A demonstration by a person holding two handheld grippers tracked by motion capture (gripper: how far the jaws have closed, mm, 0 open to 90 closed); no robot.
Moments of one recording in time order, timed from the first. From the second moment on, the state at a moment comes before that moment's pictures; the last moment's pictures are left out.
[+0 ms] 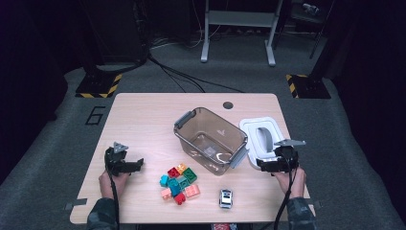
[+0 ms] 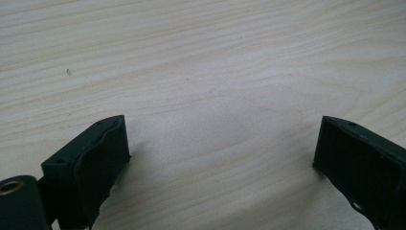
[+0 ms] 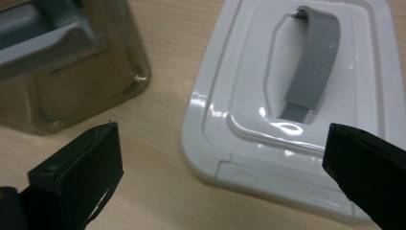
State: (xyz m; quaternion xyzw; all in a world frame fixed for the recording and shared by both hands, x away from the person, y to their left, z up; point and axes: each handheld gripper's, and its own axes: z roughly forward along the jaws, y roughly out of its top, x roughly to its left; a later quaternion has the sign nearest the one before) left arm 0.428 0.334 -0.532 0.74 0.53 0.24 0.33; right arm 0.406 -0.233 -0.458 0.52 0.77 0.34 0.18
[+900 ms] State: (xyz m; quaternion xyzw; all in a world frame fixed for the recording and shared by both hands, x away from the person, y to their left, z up) left arm 0.428 0.334 -0.532 0.74 0.53 0.24 0.33; right arm 0.334 -0.156 -0.478 0.46 0.80 0.36 0.11
